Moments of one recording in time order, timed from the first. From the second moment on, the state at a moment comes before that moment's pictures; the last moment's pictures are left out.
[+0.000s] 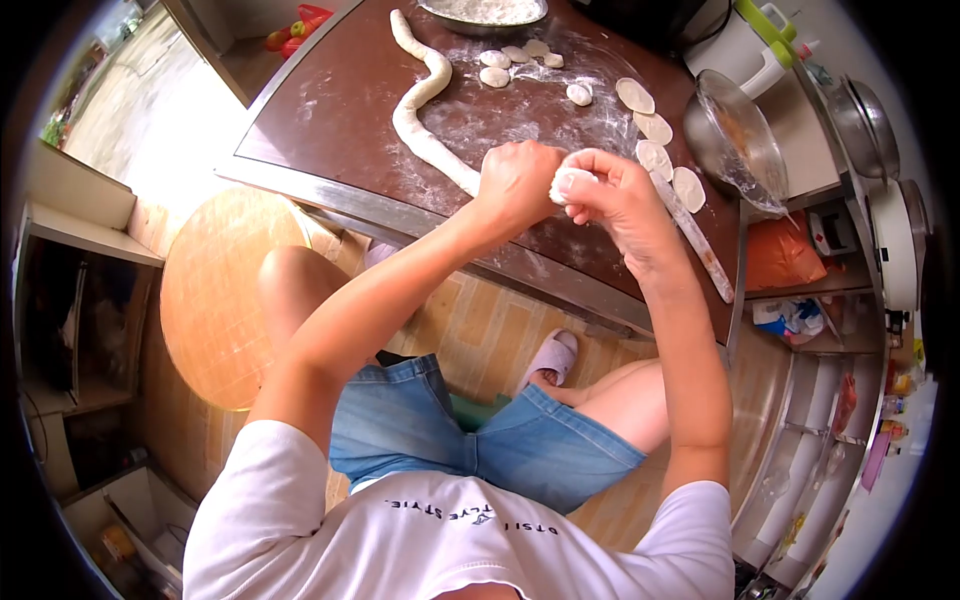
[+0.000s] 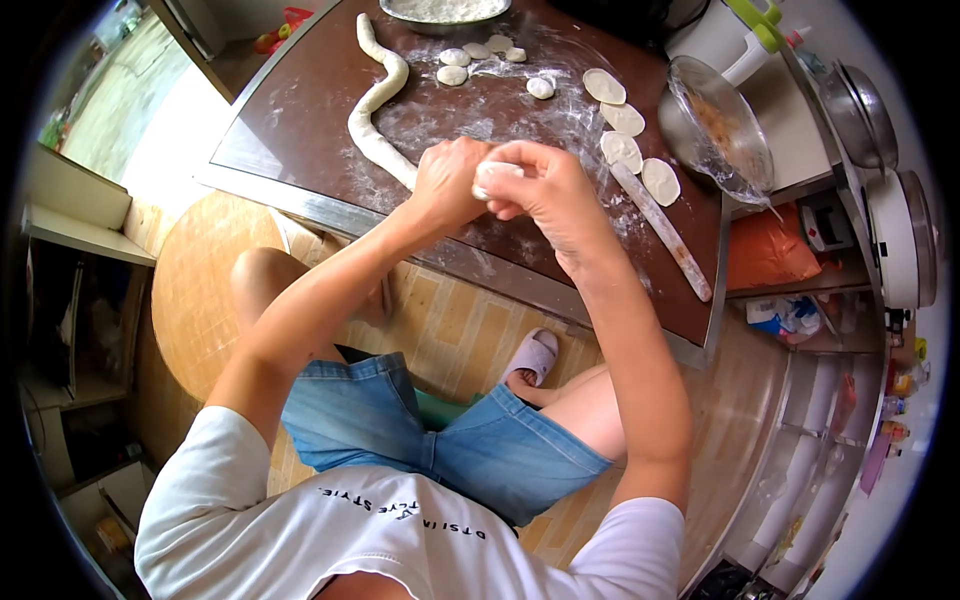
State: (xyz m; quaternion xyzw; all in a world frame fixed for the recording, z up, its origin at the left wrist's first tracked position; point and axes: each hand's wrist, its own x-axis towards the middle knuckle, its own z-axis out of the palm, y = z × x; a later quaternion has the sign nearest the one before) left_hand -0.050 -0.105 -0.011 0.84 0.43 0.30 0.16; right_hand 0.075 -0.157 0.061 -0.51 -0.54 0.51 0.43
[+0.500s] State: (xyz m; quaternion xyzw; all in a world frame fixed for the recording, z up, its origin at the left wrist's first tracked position) left_hand -0.075 -0.107 -0.019 0.83 0.40 0.25 0.31; right_hand 0.091 -0.140 0.013 -0.54 -0.68 0.35 0.34
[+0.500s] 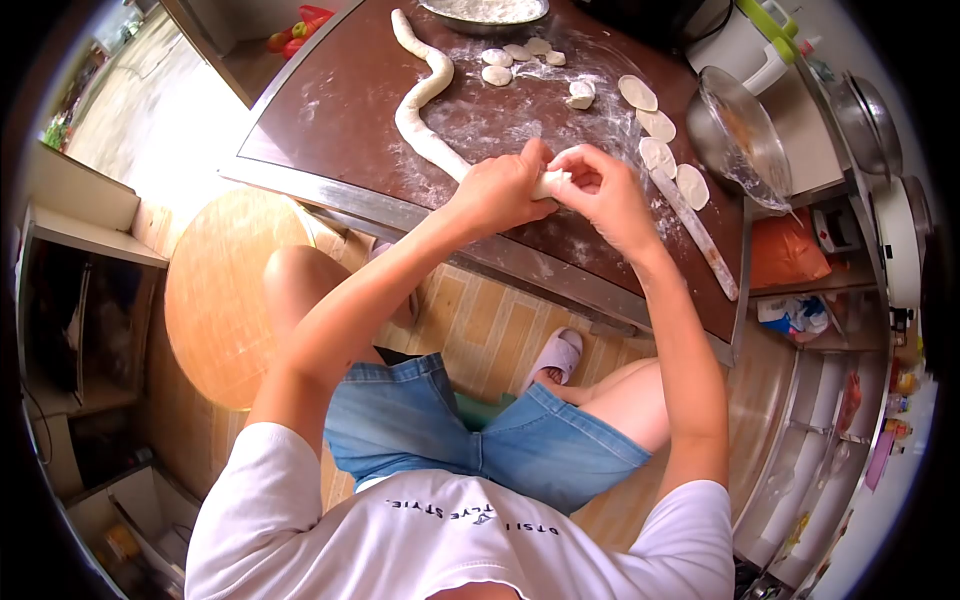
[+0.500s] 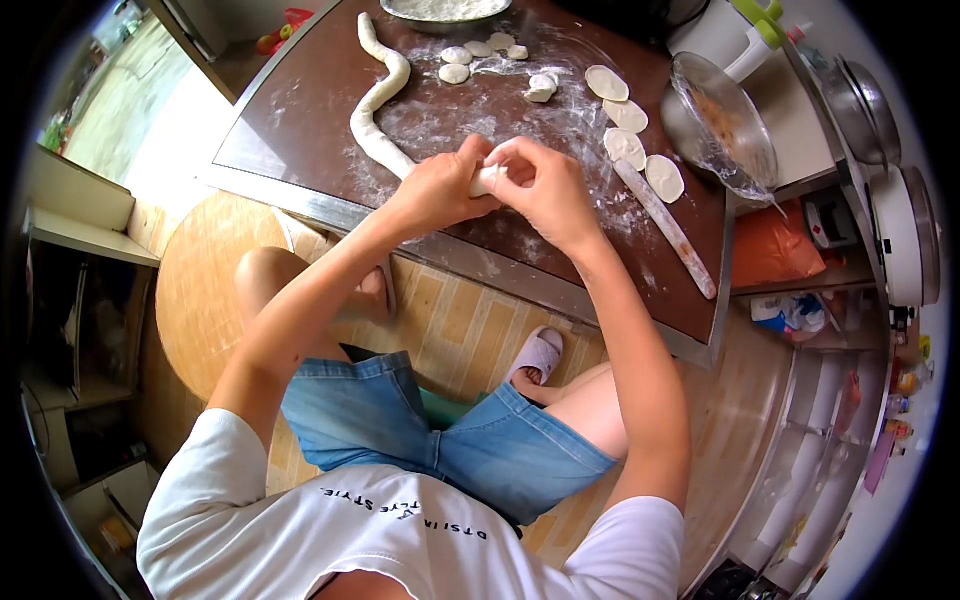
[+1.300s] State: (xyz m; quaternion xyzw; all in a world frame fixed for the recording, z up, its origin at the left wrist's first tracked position) left_hand -0.053 -0.105 -0.021 0.84 0.43 0.31 0.09; right_hand 0.065 -0.160 0.053 -0.59 -0.65 0.34 0.34
